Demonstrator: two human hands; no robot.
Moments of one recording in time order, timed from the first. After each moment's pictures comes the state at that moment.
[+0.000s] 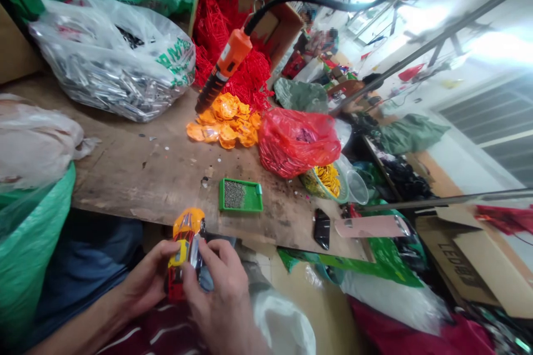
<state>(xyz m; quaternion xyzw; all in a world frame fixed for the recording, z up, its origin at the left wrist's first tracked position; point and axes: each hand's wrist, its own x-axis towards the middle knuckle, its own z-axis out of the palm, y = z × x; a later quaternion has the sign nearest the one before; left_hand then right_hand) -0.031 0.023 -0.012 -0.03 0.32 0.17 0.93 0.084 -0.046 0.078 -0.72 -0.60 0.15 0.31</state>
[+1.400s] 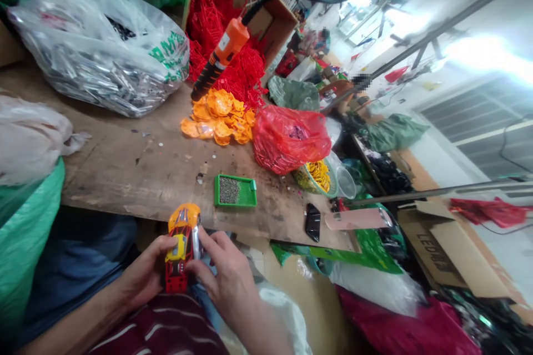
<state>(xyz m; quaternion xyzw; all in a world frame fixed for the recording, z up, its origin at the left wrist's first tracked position) -0.028 0.023 -0.003 0.01 0.37 0.17 0.92 0.118 -0.052 0.069 -0.71 -0.63 0.25 0.20</state>
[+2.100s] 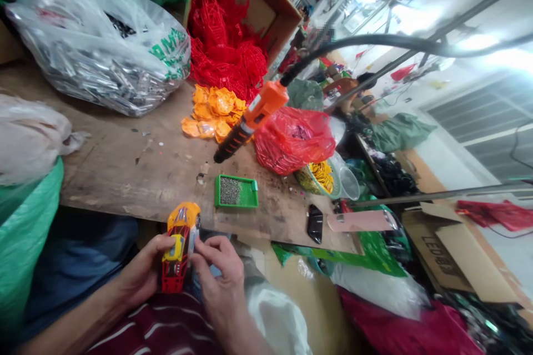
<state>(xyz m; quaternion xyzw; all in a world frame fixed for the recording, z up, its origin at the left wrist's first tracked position) -0.027 0.027 -0.013 0.02 0.34 0.20 0.92 0.101 -0.056 0.042 -0.72 -0.49 0.28 0.41</state>
